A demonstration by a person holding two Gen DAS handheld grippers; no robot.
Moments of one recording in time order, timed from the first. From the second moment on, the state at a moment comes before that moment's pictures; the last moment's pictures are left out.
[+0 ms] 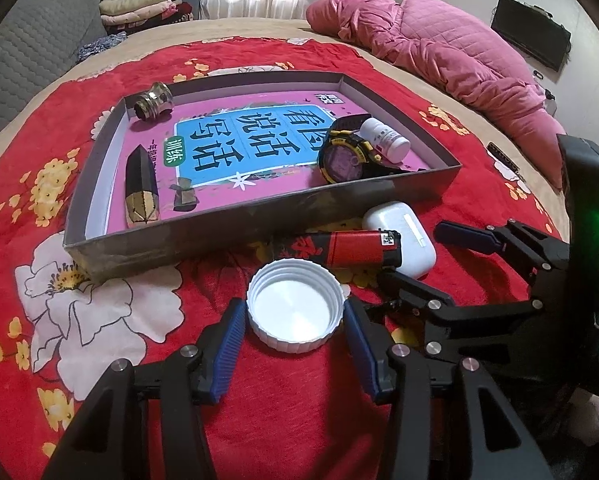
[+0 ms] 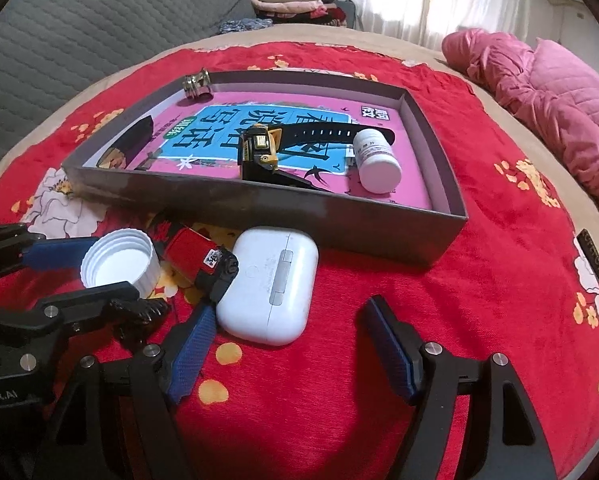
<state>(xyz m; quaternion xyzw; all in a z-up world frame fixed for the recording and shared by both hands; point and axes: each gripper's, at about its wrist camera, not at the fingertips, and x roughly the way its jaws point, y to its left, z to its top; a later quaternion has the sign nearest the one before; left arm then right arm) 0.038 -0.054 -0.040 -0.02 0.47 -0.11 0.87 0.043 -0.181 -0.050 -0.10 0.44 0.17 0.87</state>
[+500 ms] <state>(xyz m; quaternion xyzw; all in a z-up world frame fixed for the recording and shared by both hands) 0.035 -0.038 -0.038 -0.04 0.47 -0.10 0.87 0.037 -0.197 -0.043 -0.09 0.45 0.15 0.88</state>
